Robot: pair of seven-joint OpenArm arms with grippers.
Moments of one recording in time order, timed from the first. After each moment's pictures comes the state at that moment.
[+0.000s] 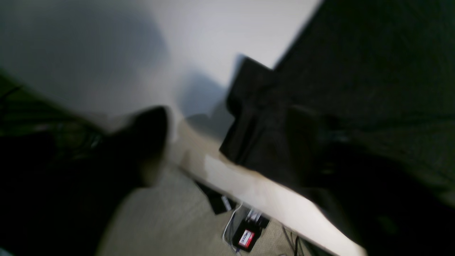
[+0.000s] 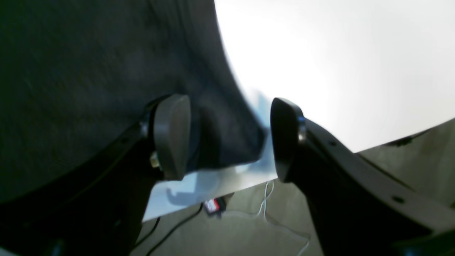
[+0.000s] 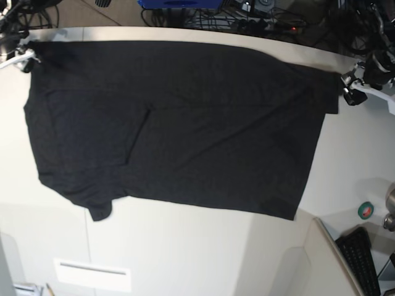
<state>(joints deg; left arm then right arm) 22.9 -12.8 -44.0 102.4 -28.9 -10.5 57.4 -27.6 2.4 43.1 94.2 18.5 17.5 -43.3</state>
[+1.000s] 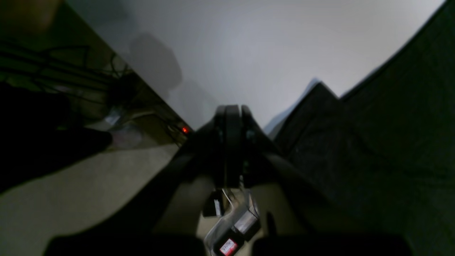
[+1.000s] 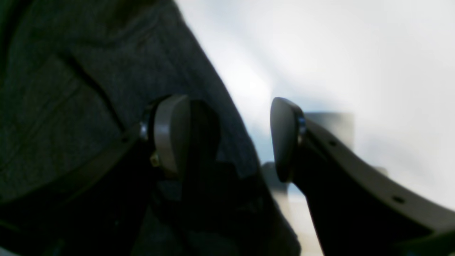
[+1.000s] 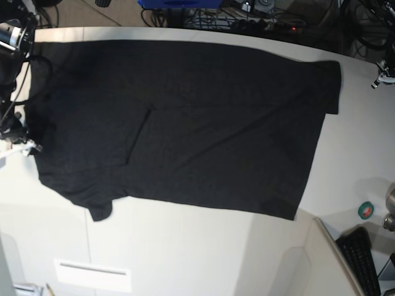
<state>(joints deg) 20.2 -12.7 -56.3 95.6 -28.9 -10.5 57.8 12.4 19.6 26.0 40.1 17.7 17.3 -28.0</state>
